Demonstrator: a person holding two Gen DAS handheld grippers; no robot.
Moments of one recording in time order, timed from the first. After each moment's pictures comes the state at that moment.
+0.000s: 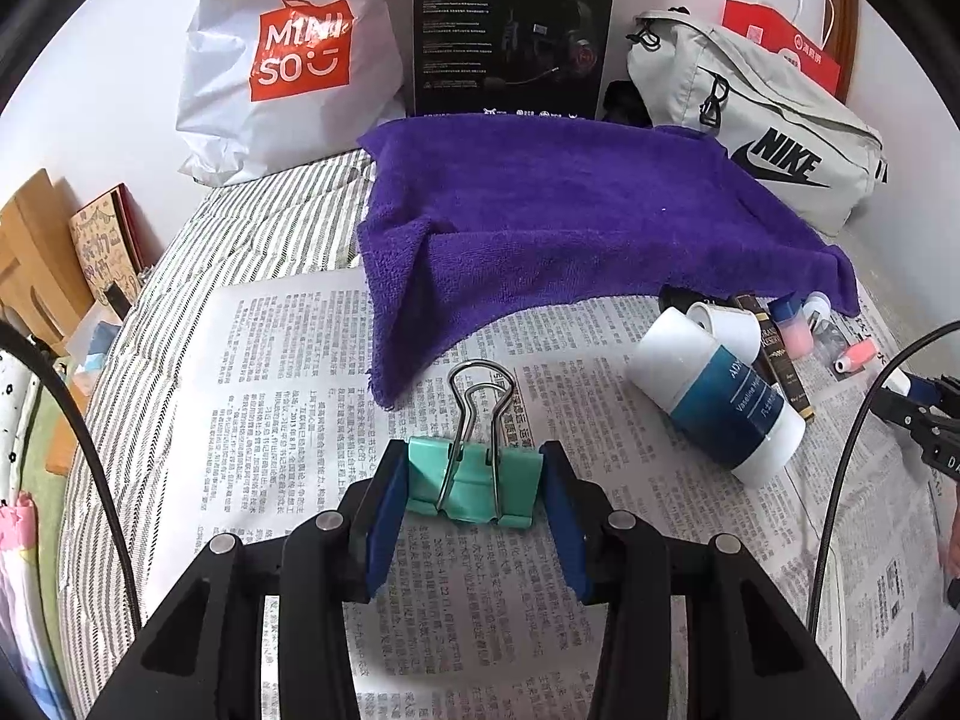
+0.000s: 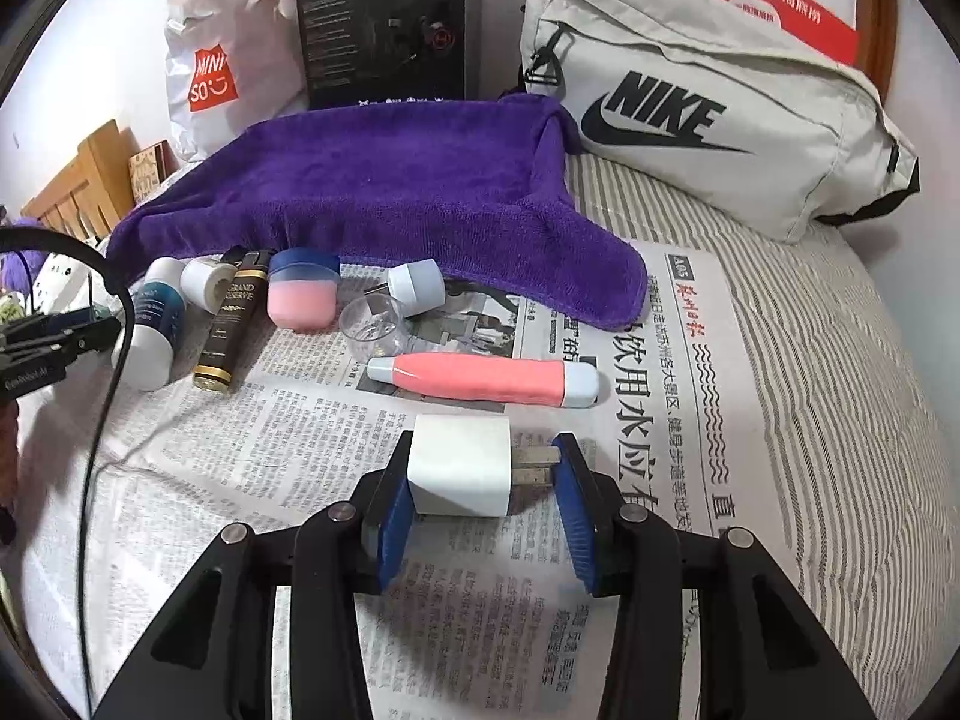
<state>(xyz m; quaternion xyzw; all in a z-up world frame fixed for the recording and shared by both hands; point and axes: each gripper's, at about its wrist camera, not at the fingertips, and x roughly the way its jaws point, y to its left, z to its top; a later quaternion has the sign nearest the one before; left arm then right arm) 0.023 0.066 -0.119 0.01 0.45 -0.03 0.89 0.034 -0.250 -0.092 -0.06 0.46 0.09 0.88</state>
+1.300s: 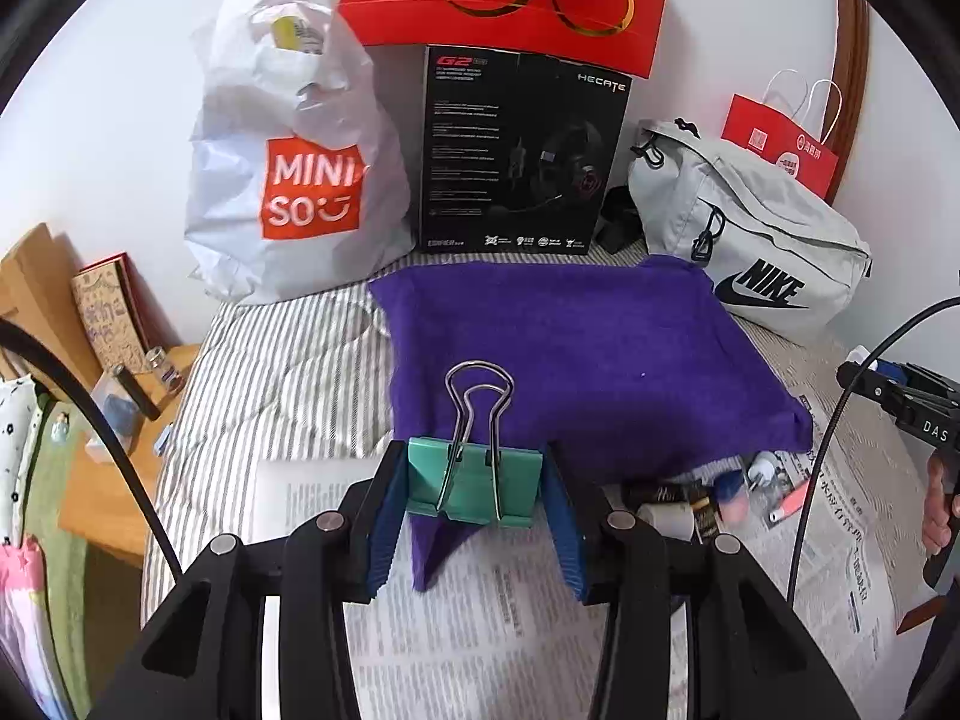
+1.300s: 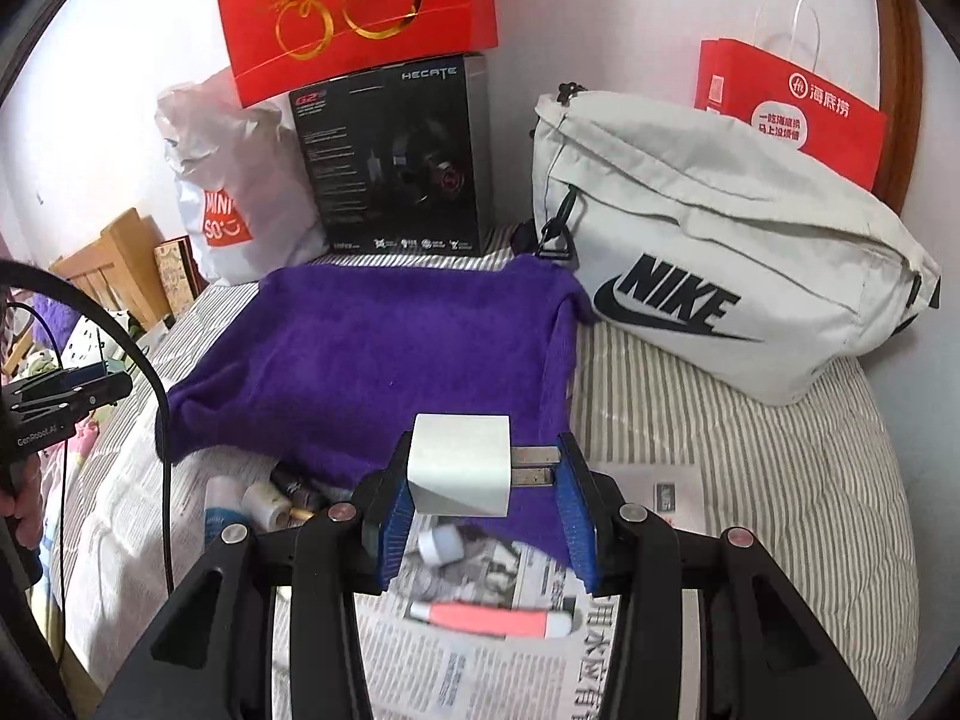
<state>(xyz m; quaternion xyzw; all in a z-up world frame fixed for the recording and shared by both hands) 0.074 0.076 -0.021 -0.01 0.40 -0.05 0.91 0.112 -0.243 0.007 -0.03 0.41 0.13 0.90</state>
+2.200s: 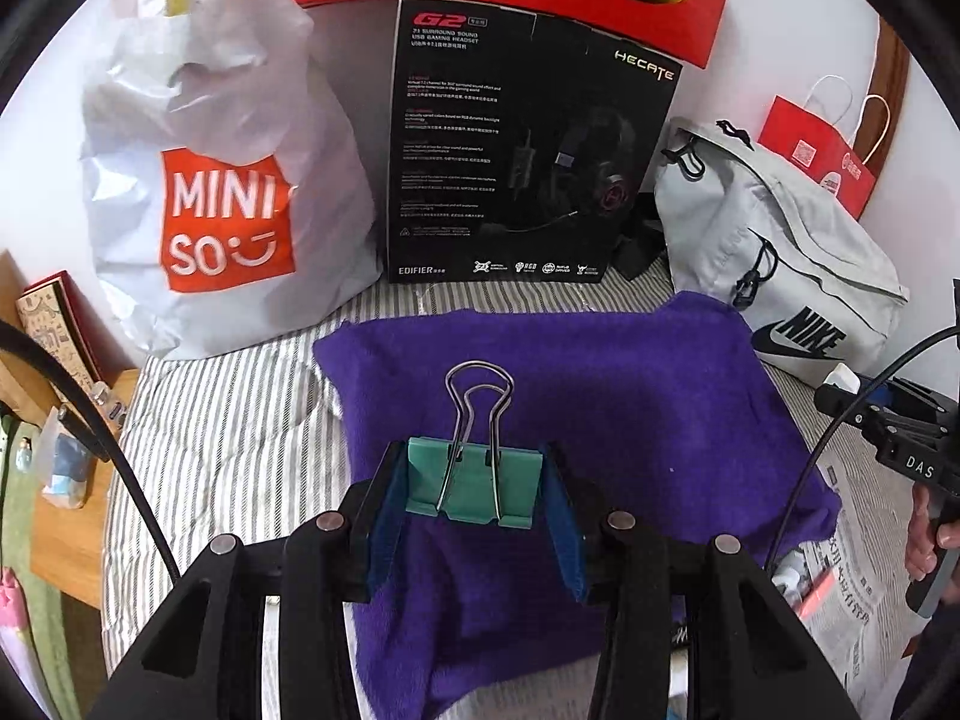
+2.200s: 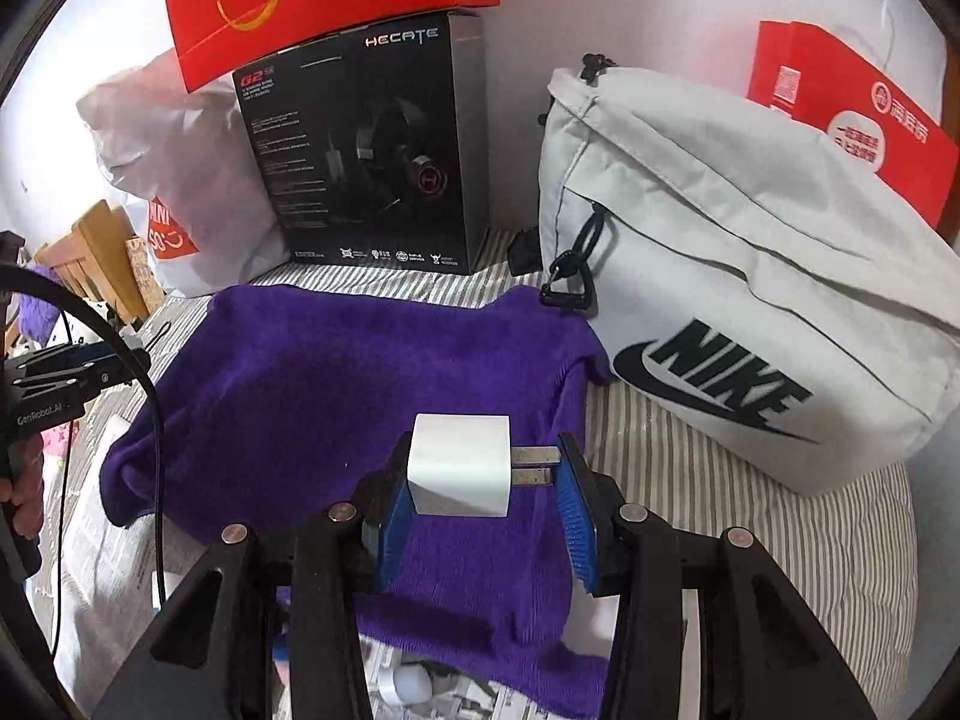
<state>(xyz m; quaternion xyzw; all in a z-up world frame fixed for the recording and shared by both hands) 0.186 0.067 -0.039 -0.03 0.43 -0.07 0.90 0.214 -0.221 -0.013 -0.05 0.43 0.13 0.89</state>
